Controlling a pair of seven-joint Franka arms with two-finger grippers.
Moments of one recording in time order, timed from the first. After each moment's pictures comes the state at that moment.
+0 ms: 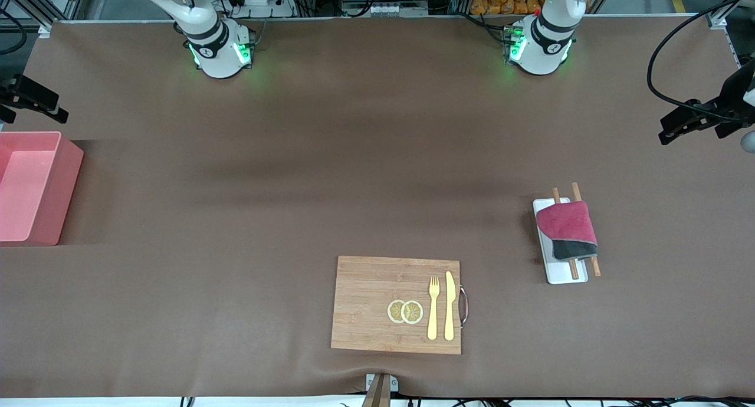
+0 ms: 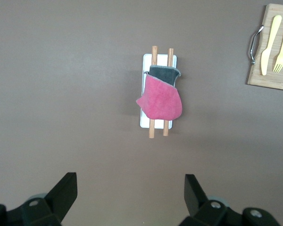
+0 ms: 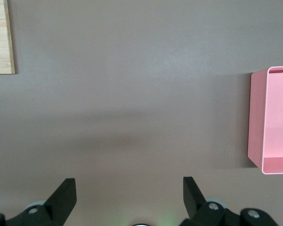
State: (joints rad) left arm 0.04 0.01 -0.09 -1.50 0.05 1.52 -0.14; right arm -0.06 -0.04 -0.04 -1.51 0.04 1.43 -0.06
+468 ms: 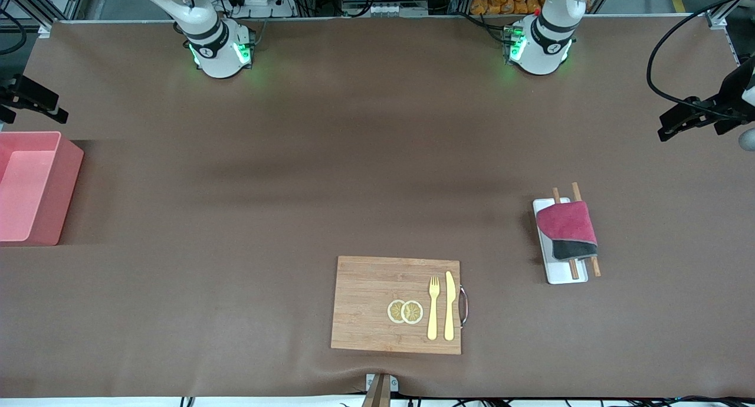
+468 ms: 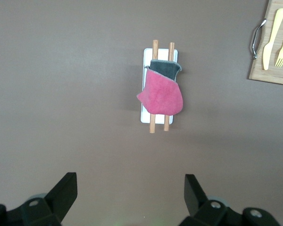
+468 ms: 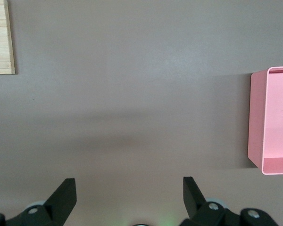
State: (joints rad) left arm 0.05 0.01 -0.09 -1.49 0.05 1.49 -0.14; right arm -0.06 -0.04 -0.04 -1.51 0.04 1.44 -0.06
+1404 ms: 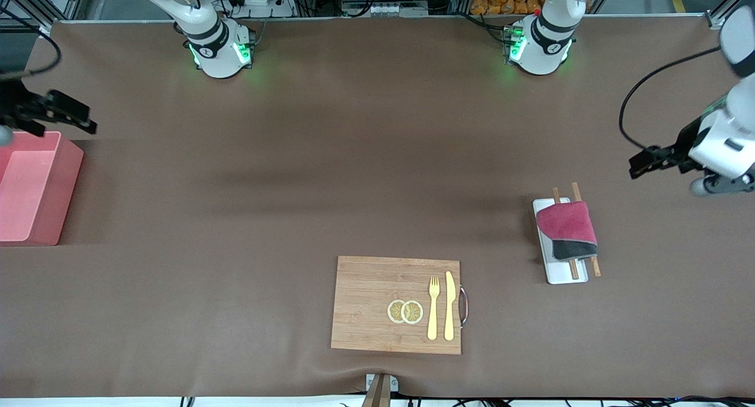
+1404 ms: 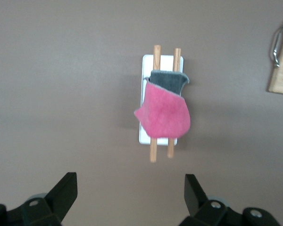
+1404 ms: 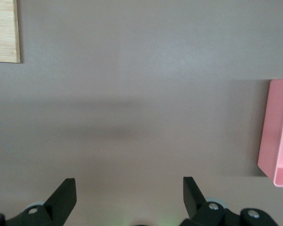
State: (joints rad) left arm 0.06 0.05 -0.09 -1.78 0.05 1.85 -0.14; right arm 0.02 0.04 -0.03 -1.51 0.04 1.47 -0.06
